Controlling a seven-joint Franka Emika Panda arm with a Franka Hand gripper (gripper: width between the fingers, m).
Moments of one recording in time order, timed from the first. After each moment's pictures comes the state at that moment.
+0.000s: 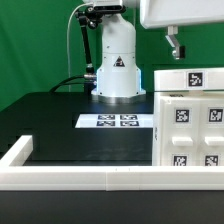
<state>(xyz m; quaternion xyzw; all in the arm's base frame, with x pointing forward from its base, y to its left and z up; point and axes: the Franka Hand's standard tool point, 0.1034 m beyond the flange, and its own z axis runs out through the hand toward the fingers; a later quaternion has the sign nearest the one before) 0.622 0.101 0.194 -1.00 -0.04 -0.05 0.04</state>
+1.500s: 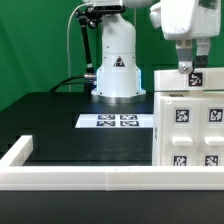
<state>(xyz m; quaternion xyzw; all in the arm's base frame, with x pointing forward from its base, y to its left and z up) 0.615 0.080 0.172 -0.86 -0.51 -0.02 0.00</state>
